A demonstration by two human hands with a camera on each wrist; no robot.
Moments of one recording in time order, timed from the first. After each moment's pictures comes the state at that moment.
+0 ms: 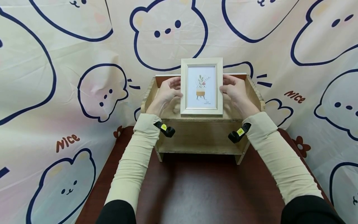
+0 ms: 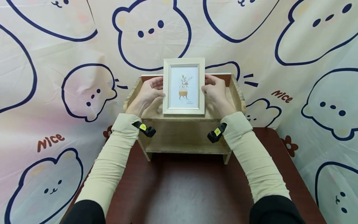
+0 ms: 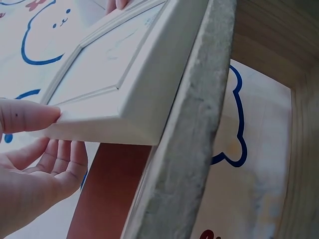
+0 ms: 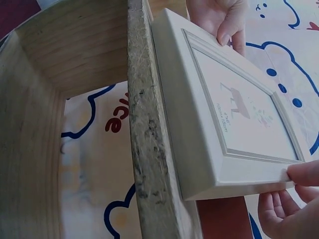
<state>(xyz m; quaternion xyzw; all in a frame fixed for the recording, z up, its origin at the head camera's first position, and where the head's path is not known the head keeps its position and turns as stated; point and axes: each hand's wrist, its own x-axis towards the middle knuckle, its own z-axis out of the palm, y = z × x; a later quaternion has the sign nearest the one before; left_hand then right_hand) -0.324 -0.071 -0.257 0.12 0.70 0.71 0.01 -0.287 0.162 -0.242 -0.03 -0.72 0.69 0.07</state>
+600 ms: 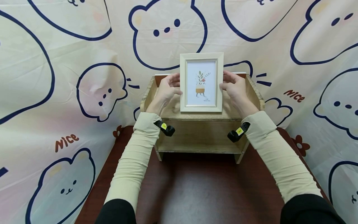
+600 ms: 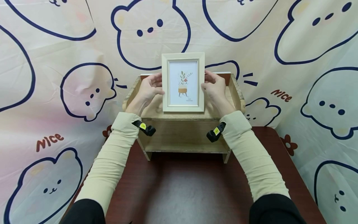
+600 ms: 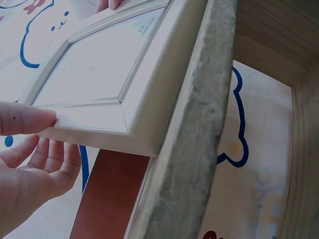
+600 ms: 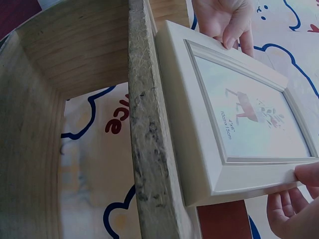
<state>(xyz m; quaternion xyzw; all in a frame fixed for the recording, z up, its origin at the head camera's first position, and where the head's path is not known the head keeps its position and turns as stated) -0.323 -0.069 -0.254 0.14 0.70 0.70 -0.03 -0.285 0.159 -0.239 -0.01 -0.69 0.71 0.12</state>
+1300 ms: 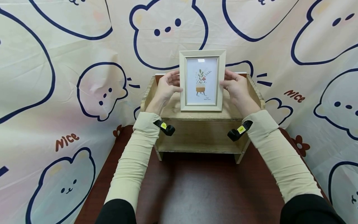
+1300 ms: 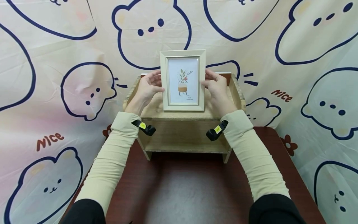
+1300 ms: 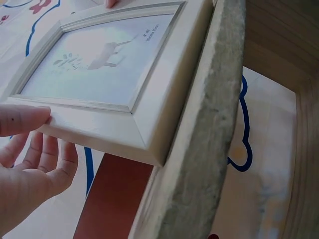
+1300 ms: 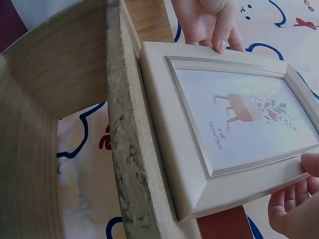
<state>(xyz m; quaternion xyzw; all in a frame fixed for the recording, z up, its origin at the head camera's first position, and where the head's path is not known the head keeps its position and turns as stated) -0.319 -0.072 -0.249 0.13 0.67 0.73 -0.04 -0.289 0.160 -0.234 -0.03 -0.60 0.79 0.08</state>
